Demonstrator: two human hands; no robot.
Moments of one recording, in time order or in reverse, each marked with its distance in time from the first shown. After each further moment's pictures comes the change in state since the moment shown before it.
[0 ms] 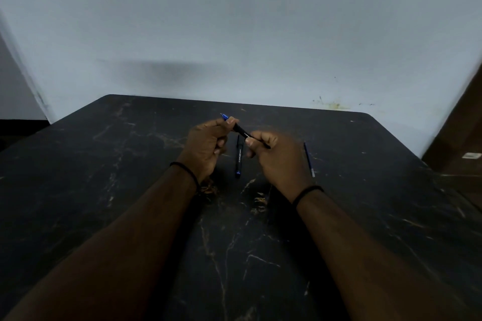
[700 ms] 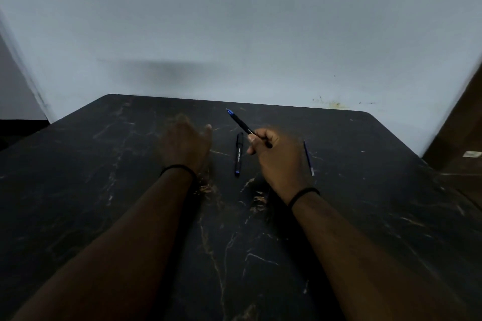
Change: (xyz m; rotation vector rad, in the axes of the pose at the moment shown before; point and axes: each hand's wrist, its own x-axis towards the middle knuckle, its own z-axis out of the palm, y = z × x) left_hand 0.001 0.007 -0.026 1.309 0.574 0.113; right_hand -0.003 0.002 0.005 0.117 0.116 0.048
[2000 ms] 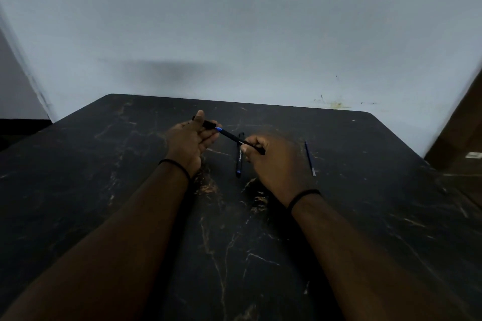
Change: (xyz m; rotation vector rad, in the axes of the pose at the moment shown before) left_hand 0.003 0.007 0.000 -1.393 -0.348 -0.438; right_hand -0.004 0.001 -0.002 -0.307 -0.112 -0.139
